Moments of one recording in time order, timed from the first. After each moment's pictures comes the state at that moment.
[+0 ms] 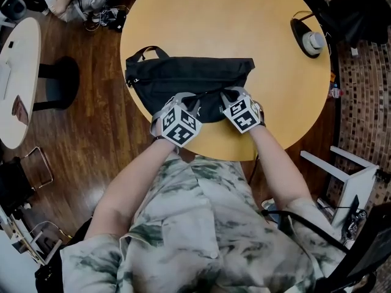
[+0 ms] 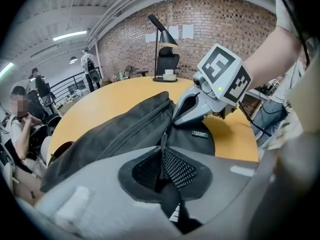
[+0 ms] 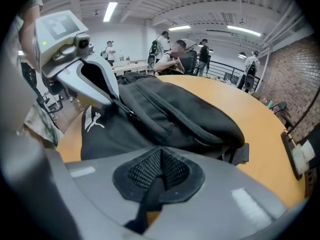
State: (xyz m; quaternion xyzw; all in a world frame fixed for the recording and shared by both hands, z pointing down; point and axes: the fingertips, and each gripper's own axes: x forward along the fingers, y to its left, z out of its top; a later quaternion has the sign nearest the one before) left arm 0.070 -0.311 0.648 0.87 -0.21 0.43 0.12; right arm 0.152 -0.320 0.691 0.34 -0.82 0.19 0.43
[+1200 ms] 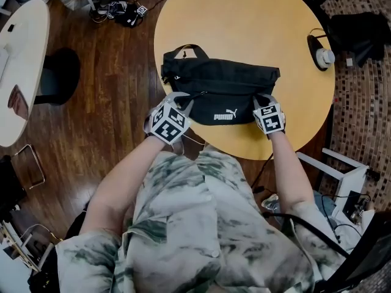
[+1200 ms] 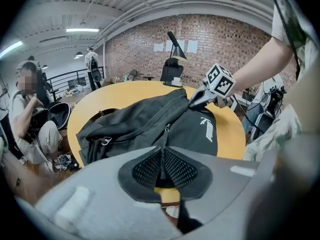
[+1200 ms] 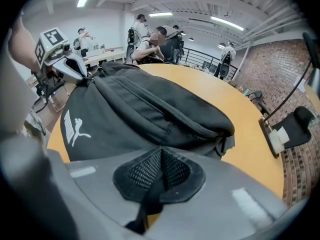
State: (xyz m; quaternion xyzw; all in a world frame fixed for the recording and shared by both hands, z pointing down) left arm -0.084 -0.329 0.652 0.89 -0.20 0.37 0.16; right arm 0.167 -0.324 0.692 0.45 -0.72 0.21 0.48
